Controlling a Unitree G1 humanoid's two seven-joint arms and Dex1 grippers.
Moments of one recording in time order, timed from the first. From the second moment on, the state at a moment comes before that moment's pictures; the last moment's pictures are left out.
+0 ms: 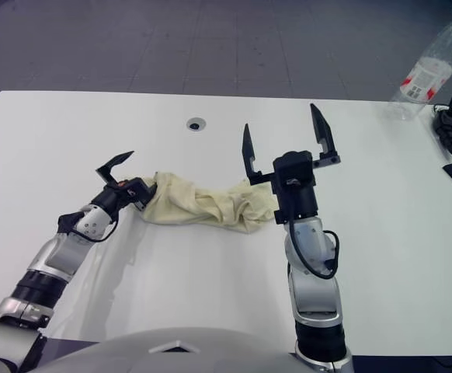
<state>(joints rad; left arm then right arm) -0.09 0.57 -0.28 0.11 0.47 -0.16 -0.19 0.07 -0.09 0.11 -0.56 -0.21 0.00 0.07</state>
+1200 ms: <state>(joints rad) 0.17 0.41 -0.10 -0.54 0.09 0.12 -0.35 0.04 -0.08 0.09 -0.57 -0.17 0.06 0.07</state>
